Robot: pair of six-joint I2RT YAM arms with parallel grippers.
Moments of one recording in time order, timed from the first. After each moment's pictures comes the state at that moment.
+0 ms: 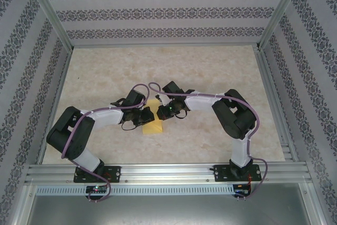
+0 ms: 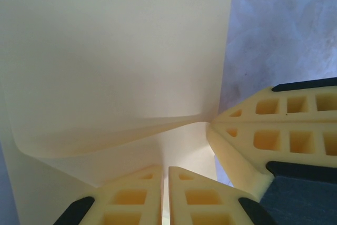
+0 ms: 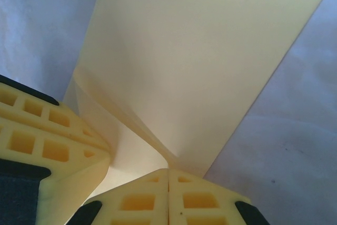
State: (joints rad) left arm -0.54 1.59 0.71 -0.17 0.38 -0.85; right arm 0.72 1.95 1.15 -0.32 -0.43 0.26
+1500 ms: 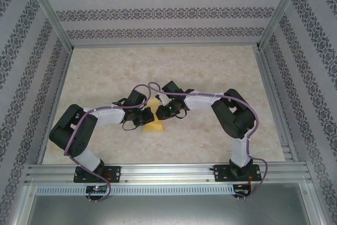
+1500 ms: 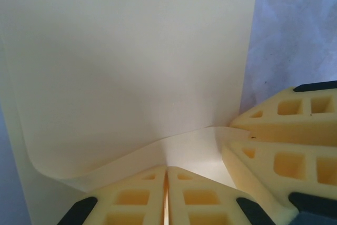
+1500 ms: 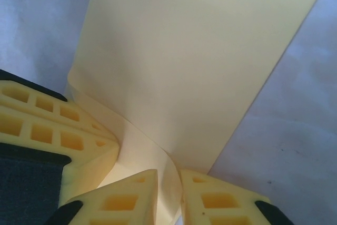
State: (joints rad) left arm -0.55 1.62 0.73 -0.17 0.35 -0.84; right arm 0.72 1.95 1.16 -0.34 -0.42 0.27
